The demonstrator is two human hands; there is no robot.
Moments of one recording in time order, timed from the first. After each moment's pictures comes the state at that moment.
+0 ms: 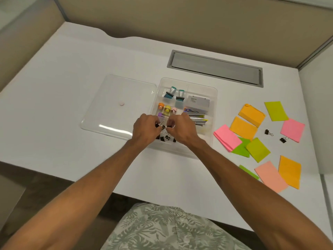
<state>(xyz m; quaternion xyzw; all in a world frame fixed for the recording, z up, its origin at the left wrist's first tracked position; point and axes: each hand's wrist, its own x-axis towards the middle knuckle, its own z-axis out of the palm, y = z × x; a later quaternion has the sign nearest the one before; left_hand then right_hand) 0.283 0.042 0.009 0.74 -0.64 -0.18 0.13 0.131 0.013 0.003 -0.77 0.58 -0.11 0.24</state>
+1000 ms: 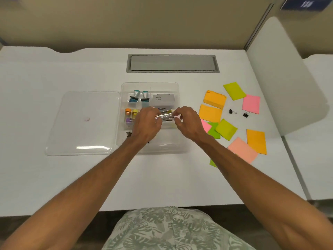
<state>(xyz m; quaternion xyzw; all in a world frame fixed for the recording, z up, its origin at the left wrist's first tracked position) 0.201 0.022 0.029 0.60 -0.76 -0.16 0.21 0.015 0.028 0.001 -0.72 0.61 -0.26 0.19</state>
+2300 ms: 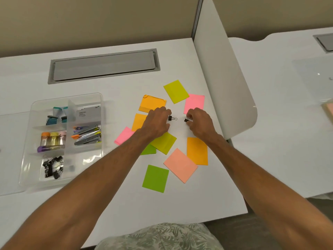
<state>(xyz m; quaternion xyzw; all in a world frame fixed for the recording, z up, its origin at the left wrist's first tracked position) -0.117 -0.047 -0.017 0.47 -0.86 -0.19 0.00 -0.302 0.006 -0.027 -0.63 0.75 -0.10 0.19</state>
